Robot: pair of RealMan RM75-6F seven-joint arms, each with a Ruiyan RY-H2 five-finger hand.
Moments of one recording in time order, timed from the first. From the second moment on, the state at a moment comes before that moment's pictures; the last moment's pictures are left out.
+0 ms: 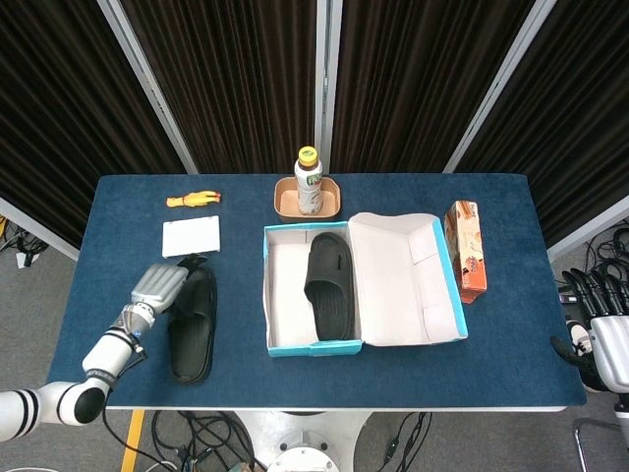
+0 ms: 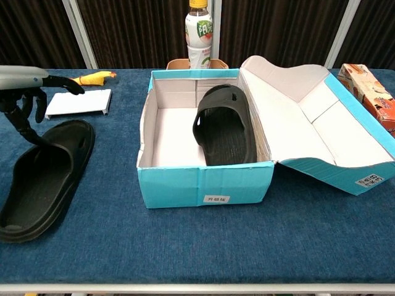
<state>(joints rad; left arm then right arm) -0.76 -1.27 0.00 -1.64 0.88 0.88 0.27 0.08 -0.93 0.07 -1.67 -1.55 1.49 0.04</state>
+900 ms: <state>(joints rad) -0.76 -1.34 -0.03 -1.52 0.70 0.79 0.26 0.08 -0.94 0.07 -1.66 -1.54 1.50 0.06</state>
